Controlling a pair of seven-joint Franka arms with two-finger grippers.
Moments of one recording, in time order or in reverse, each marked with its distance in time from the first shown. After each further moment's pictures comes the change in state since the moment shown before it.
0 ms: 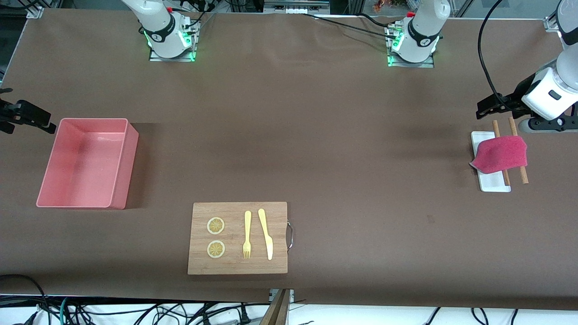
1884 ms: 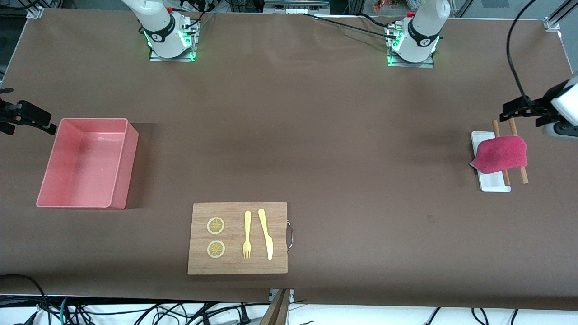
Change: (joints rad) left arm 0.155 0.073 0.009 0.059 -0.002 -0.003 0.366; right arm 0.004 0.000 0.000 0.000 0.001 0.008 0.000
